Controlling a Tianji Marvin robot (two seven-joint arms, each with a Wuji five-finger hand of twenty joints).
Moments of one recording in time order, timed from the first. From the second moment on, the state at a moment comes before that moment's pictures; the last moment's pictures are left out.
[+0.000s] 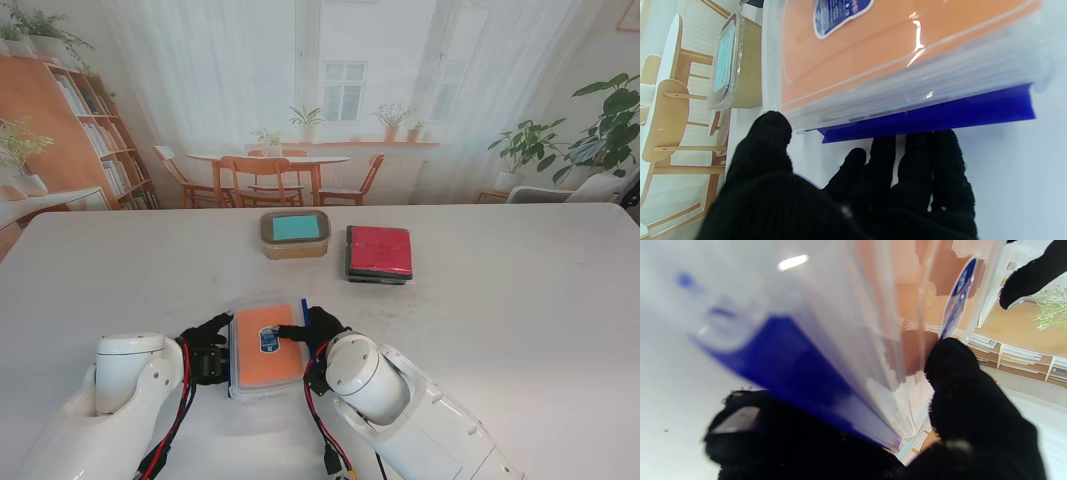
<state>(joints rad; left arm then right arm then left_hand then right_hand) 1.64 -1.26 -1.37 -1.79 -0.69 0.96 0.44 -1.34 -1.32 0.78 -1.50 -0.01 0.65 -0.15 0.82 -0.07 0.01 0.15 0.19 0.39 0.13 0.76 0.37 0.35 0.65 0.65 0.37 0.39 0.71 0.62 0.04 0.29 1.10 0.57 0.64 -0.41 0.41 -0.10 0.23 0.40 0.44 0.54 0.45 0.39 1.20 0.81 1.00 0.08 1.37 0.65 1.14 0.03 1.84 0.41</state>
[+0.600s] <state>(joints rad) 1.64 -1.17 -1.34 -1.82 -0.52 0.97 0.24 -1.34 -1.32 0.77 -1.49 -0.01 0.65 -0.16 0.84 -0.08 0.01 0.15 0.22 0.41 0.13 0.76 0.38 0.36 0.64 0.65 0.40 0.39 0.73 0.63 0.06 0.29 1.12 0.59 0.64 -0.41 0.41 -0.10 0.23 0.40 0.44 0.54 0.45 0.39 1.20 0.81 1.00 0.08 1.37 0.65 1.14 0.03 1.84 0.41</state>
